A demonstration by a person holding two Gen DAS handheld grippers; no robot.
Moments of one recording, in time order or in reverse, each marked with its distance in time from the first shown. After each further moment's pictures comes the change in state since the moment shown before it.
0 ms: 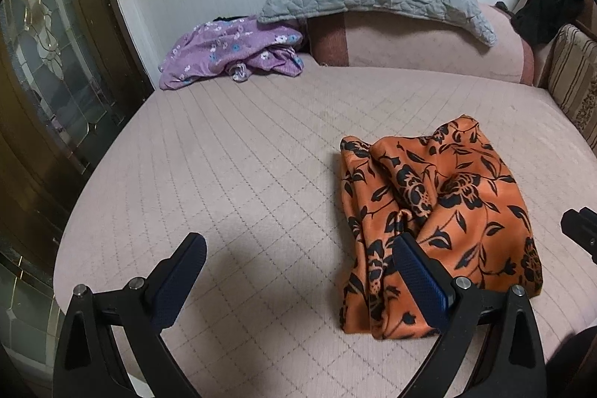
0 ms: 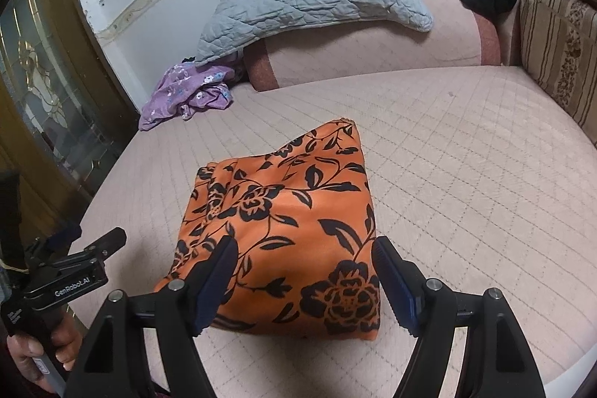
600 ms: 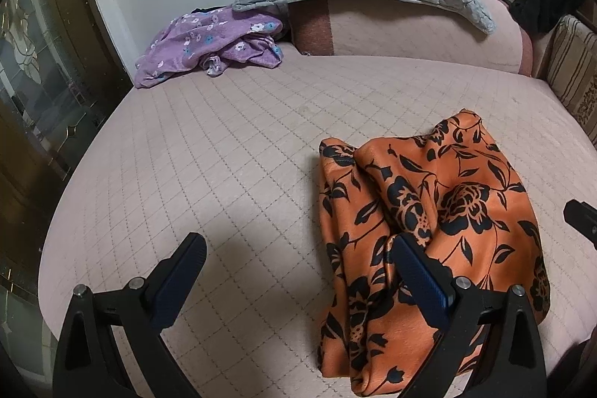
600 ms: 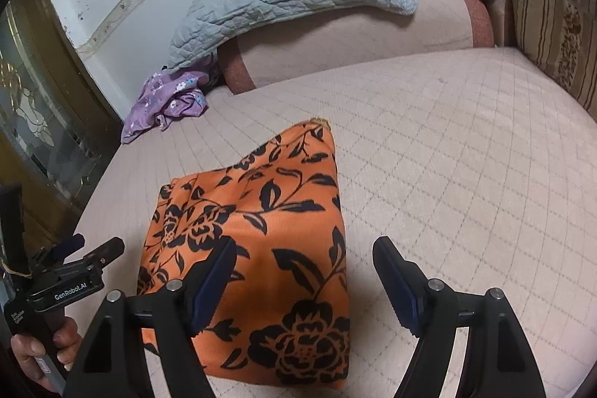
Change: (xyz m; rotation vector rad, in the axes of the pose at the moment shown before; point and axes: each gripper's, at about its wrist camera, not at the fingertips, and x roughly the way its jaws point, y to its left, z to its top) left arm 0.039 -0.020 0.019 0.027 0.031 -0.042; right arm 0.042 -0.040 0.017 0.059 0.001 -0.002
